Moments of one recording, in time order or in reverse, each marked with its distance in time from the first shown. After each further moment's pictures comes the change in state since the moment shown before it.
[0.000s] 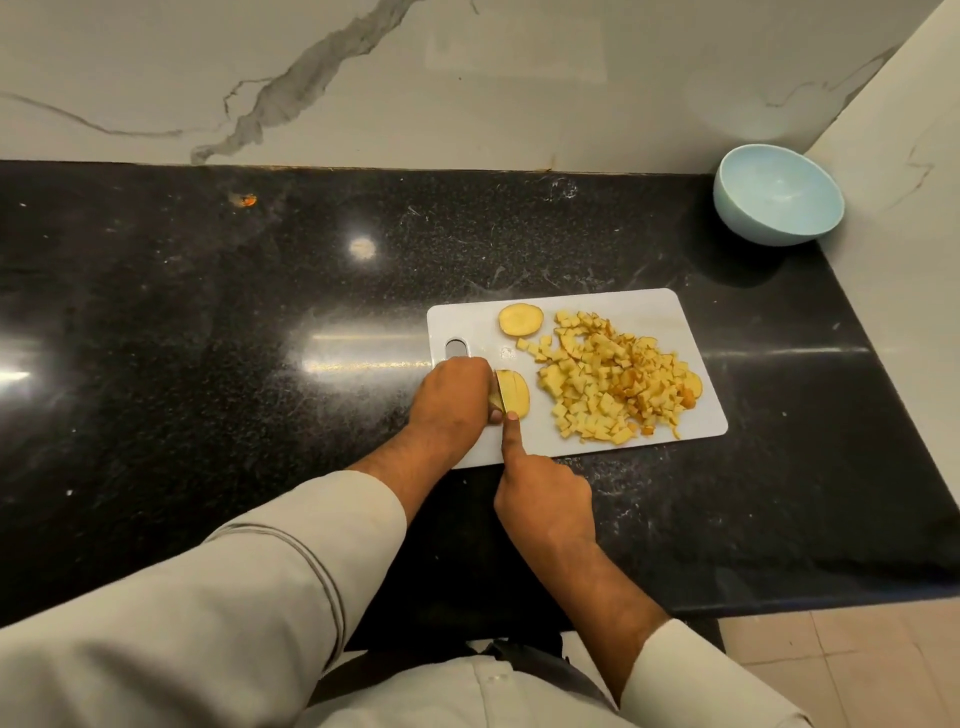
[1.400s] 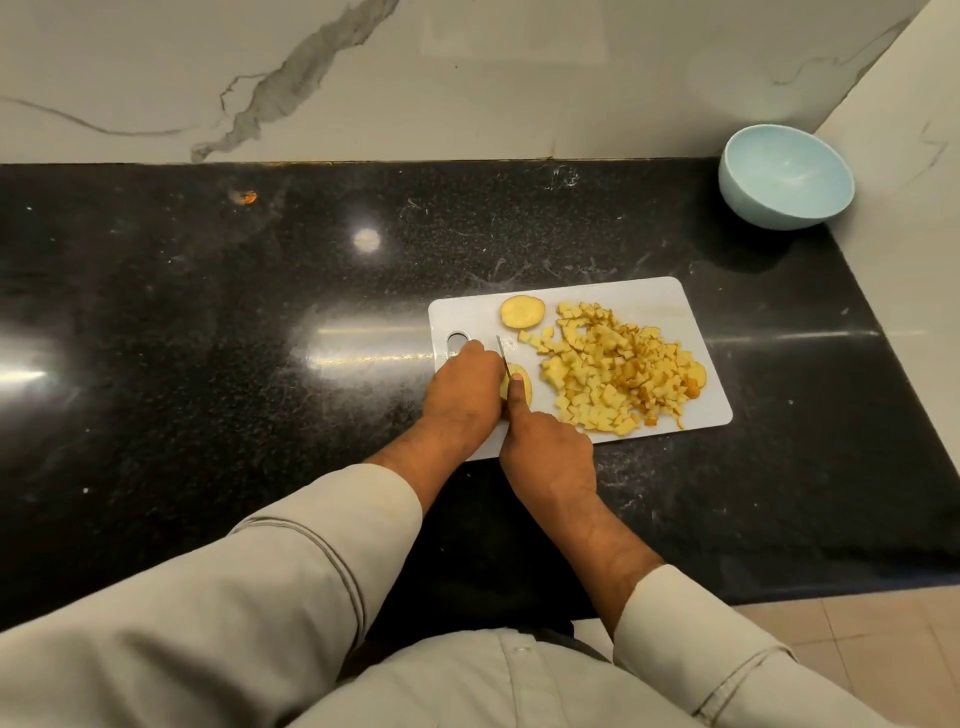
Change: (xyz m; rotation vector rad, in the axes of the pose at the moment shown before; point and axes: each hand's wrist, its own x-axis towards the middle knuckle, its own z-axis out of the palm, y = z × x) left_hand 0.004 0.010 0.008 -0.060 0.057 -0.039; right_hand 0.031 0.002 -0.008 0.018 0.048 0.011
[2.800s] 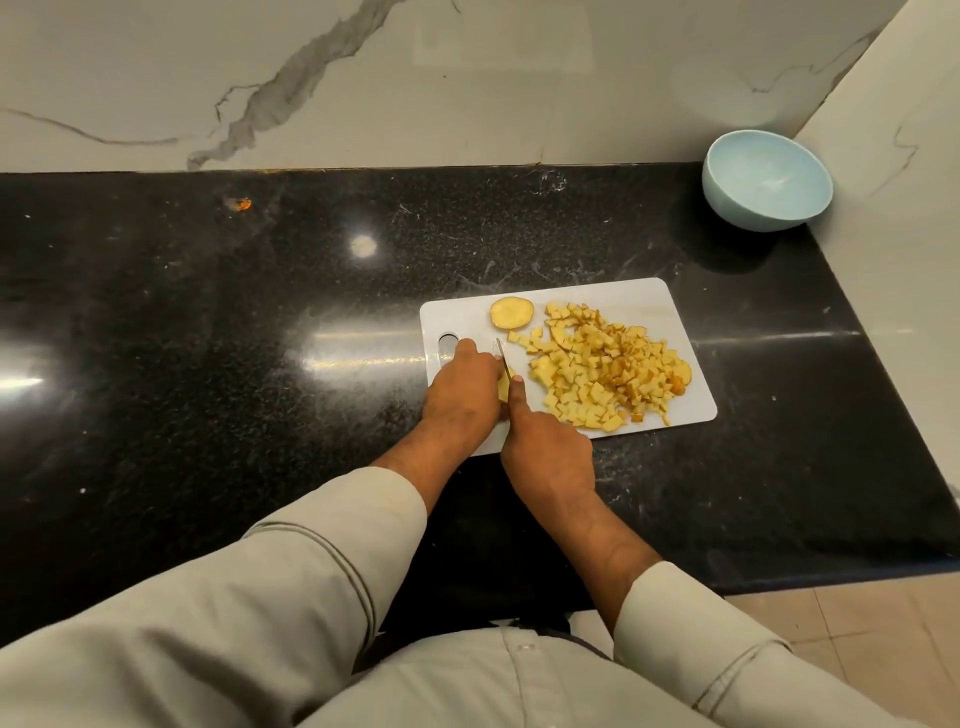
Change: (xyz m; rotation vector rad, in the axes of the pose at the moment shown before) left_hand -0.012 0.013 -0.003 -0.061 -0.045 -0.043; right_hand -0.004 0.008 -0.004 0.032 0.033 0.003
